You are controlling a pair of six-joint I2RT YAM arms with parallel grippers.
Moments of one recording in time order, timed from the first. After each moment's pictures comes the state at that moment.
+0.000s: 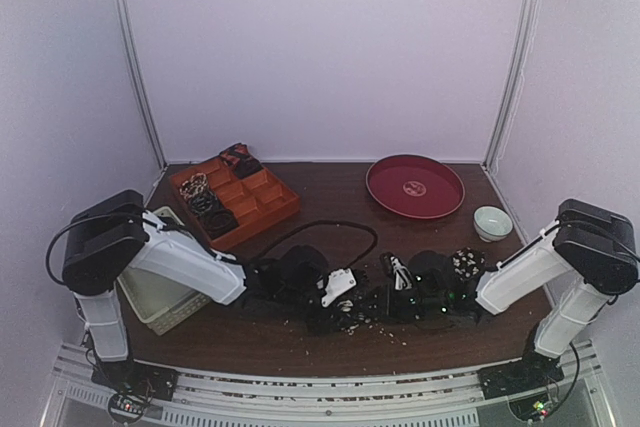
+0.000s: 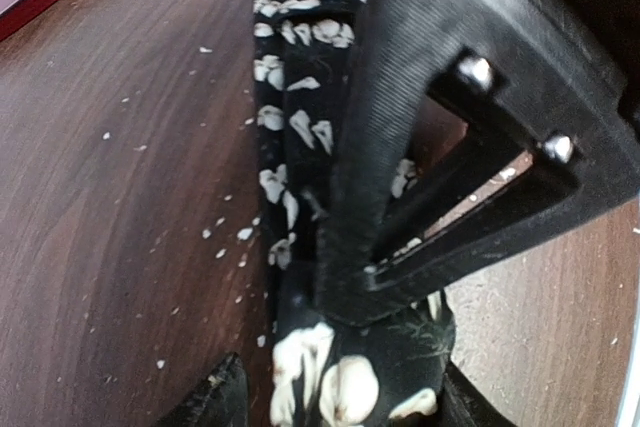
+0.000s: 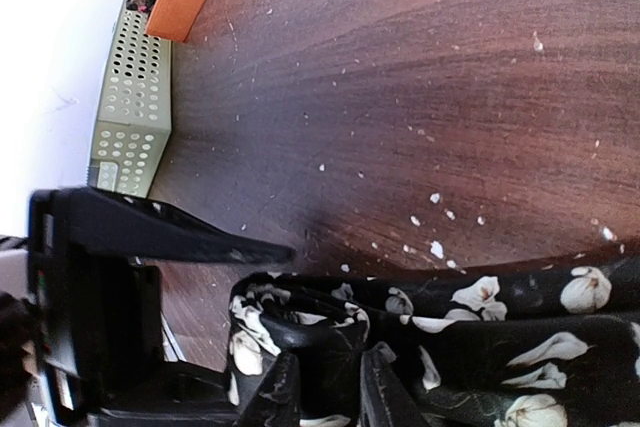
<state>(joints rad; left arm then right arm) -1.15 1.90 0.97 0.18 0.08 0.07 0.95 1.62 0.43 0.61 -0.21 1.01</state>
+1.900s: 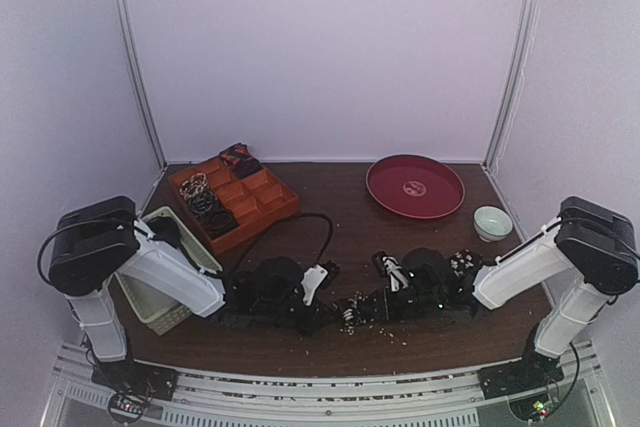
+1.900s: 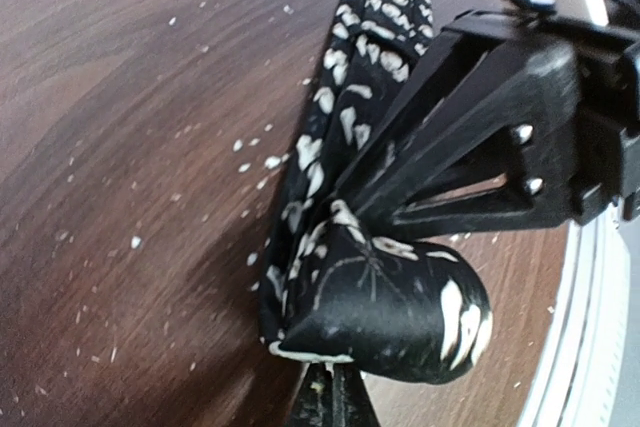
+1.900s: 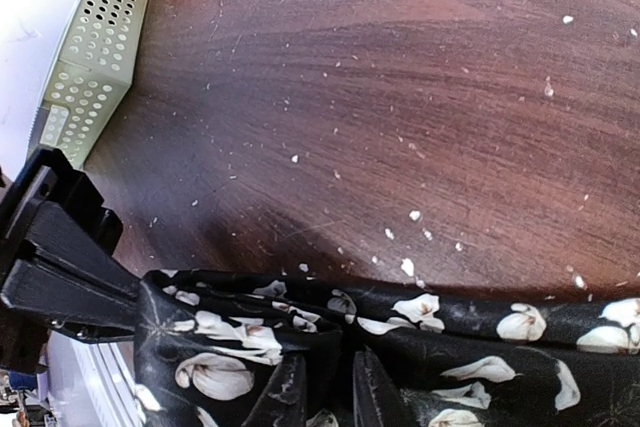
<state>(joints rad) -1.15 1.83 0.75 0.45 0.13 -0.45 0.94 1.62 0.48 0.45 -0.19 0.75</state>
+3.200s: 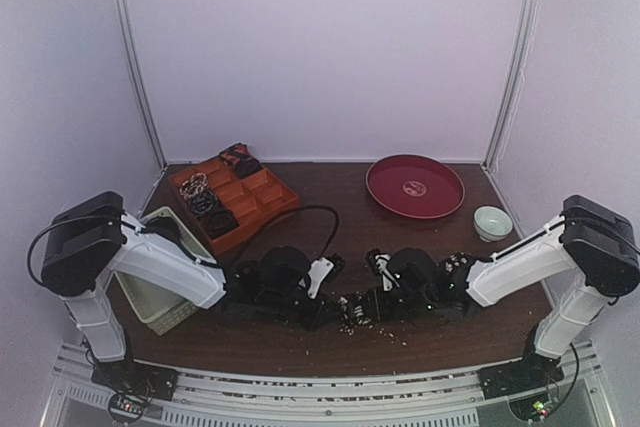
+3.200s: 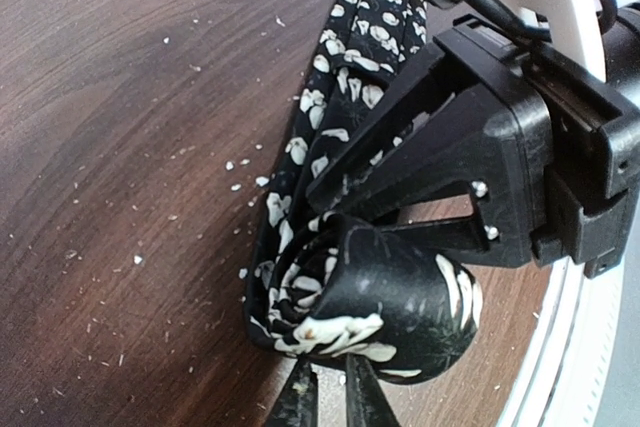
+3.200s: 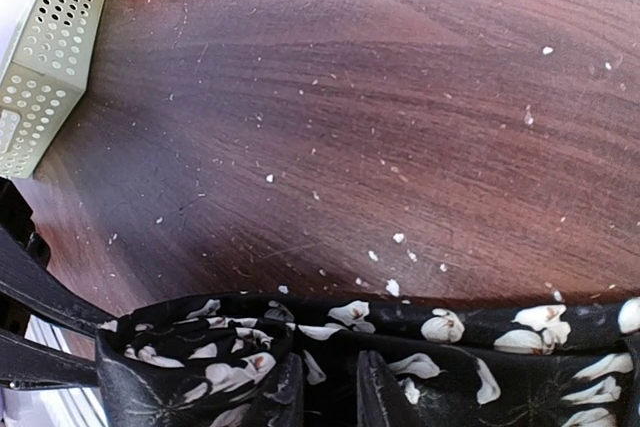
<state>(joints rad) -1.15 1.79 0.83 0.29 0.13 -0.44 1.00 1.62 0.58 0.26 -0.01 0.72</state>
